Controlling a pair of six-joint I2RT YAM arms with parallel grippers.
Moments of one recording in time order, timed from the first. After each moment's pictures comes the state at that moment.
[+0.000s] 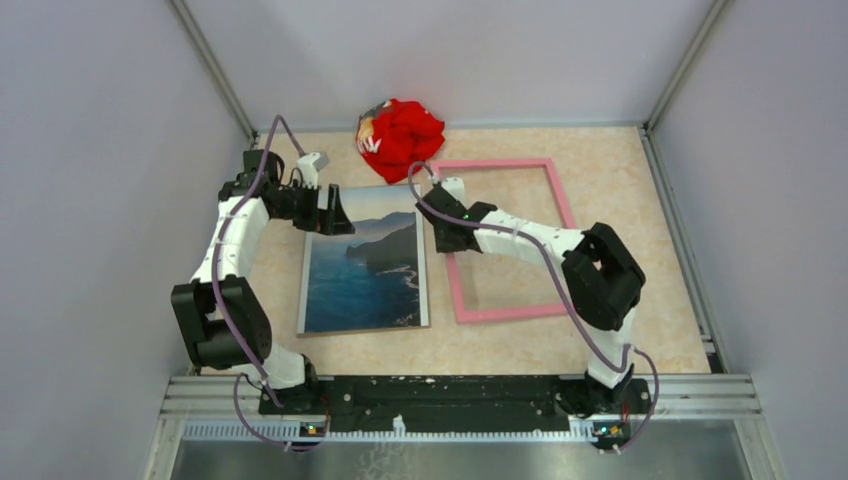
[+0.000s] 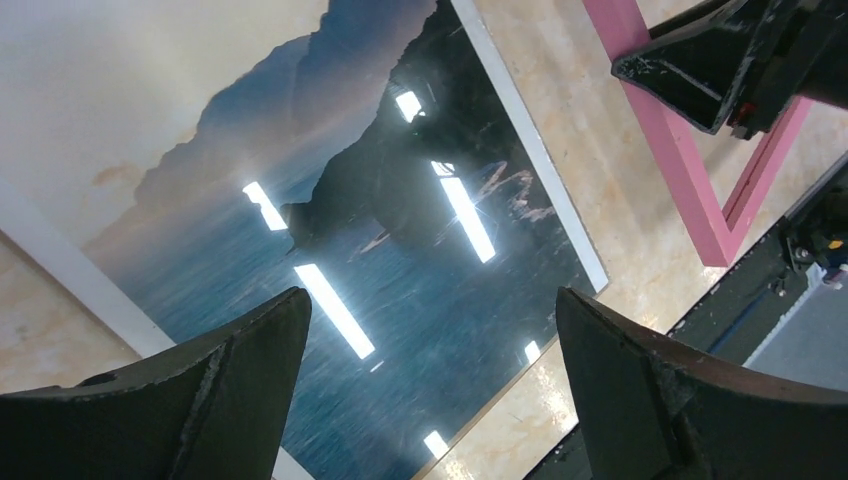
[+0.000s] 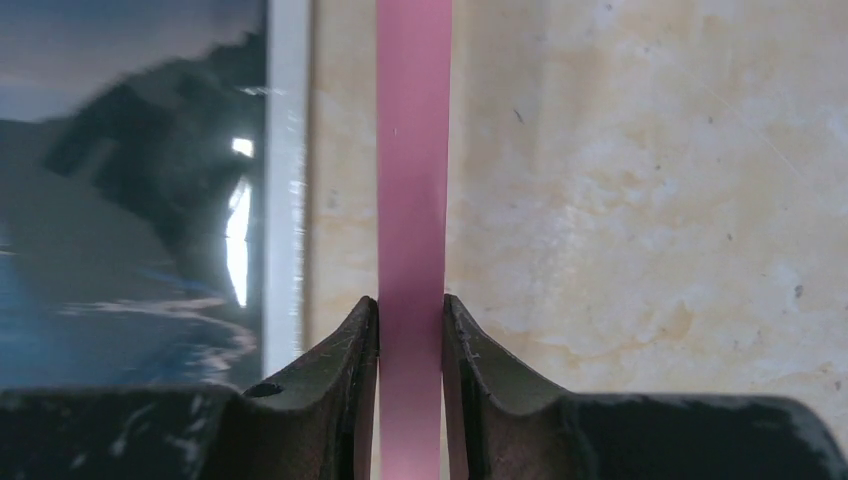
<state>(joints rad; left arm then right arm) 0.13 1.51 1.27 -0.84 0.73 0.30 0.85 1.91 1.39 -0.51 0.41 0.56</state>
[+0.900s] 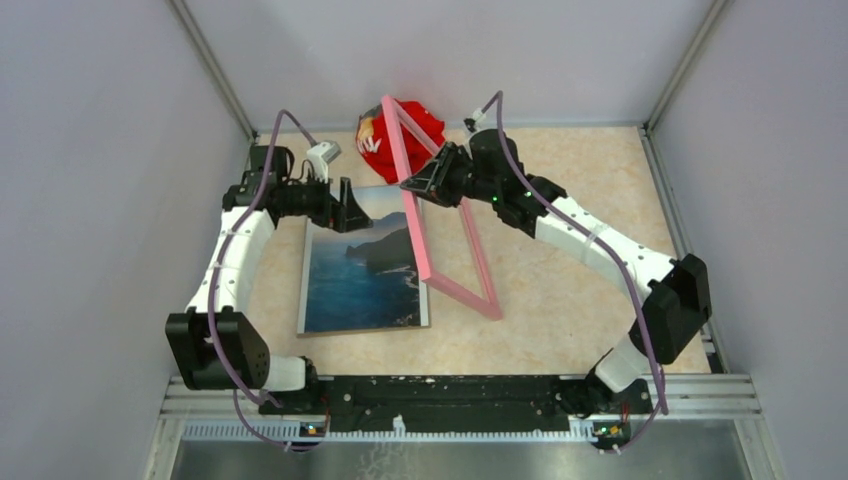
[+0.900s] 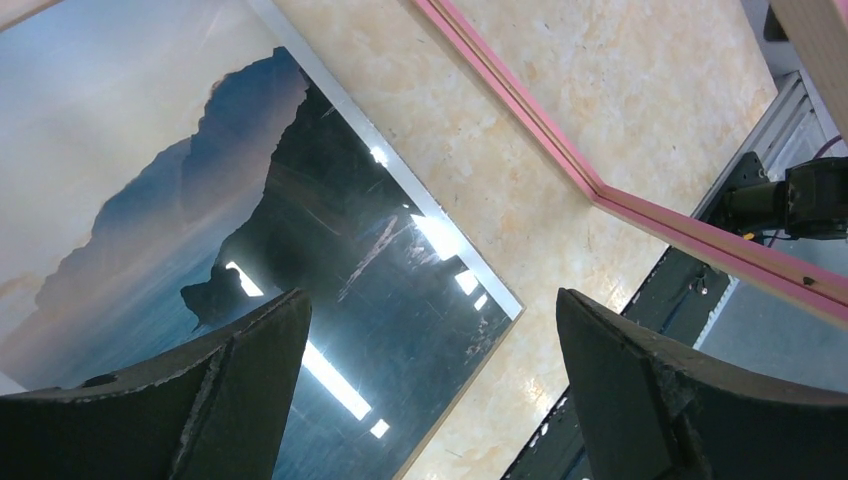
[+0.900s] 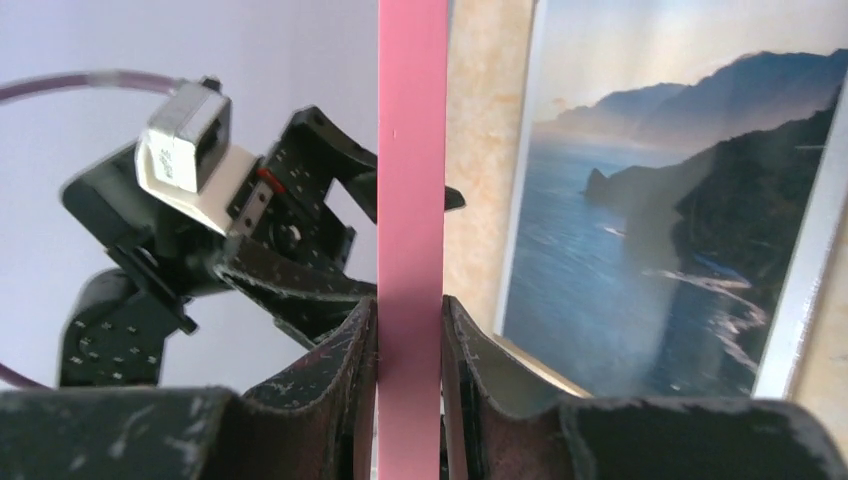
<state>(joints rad) 0.02 1.38 1.27 -0.78 0.85 0.18 0.75 1.58 1.47 -0.24 -0.18 1.06</state>
